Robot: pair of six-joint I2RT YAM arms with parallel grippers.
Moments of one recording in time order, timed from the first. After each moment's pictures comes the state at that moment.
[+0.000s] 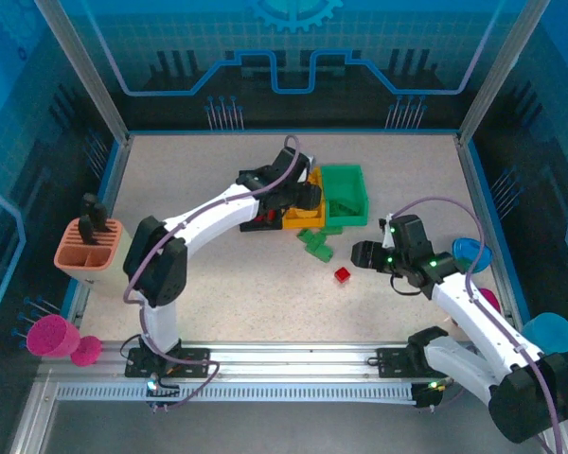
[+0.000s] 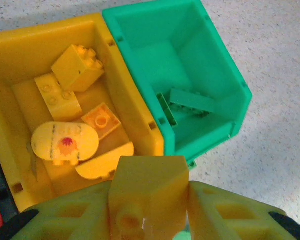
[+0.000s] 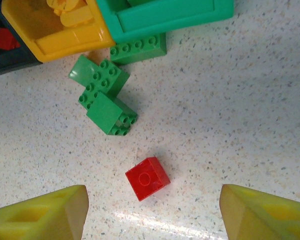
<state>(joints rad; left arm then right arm) -0.63 1.90 1.59 -0.49 0.03 -0.43 0.33 0.93 0.63 -0.60 -0.16 0.50</state>
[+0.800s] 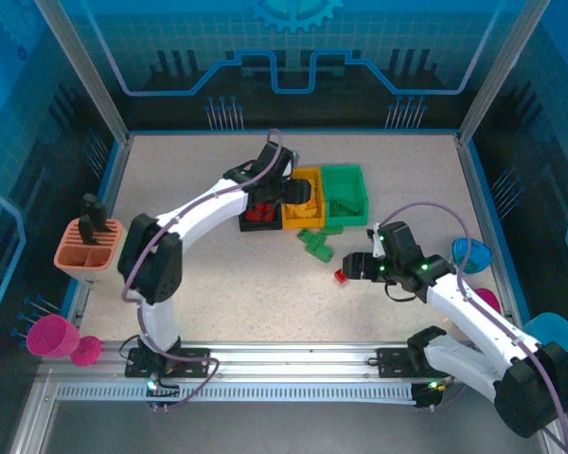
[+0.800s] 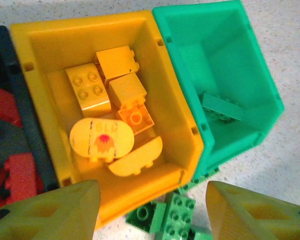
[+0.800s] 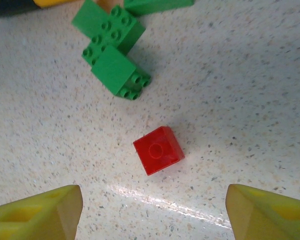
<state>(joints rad) -0.56 1.83 1.50 -0.49 0.09 -0.47 0.44 0.97 0.60 -0.60 -0.17 0.47</state>
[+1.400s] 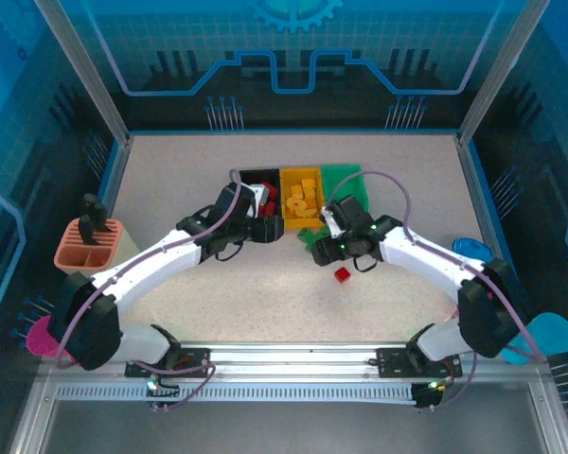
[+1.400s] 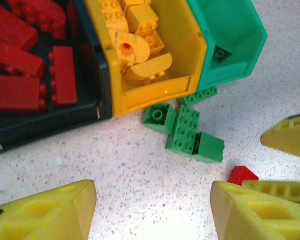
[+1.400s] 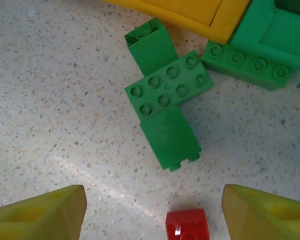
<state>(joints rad) -0.57 1.34 0.94 -0.36 0.09 -0.49 0.61 1.46 0.97 -0.61 -0.04 0.21</state>
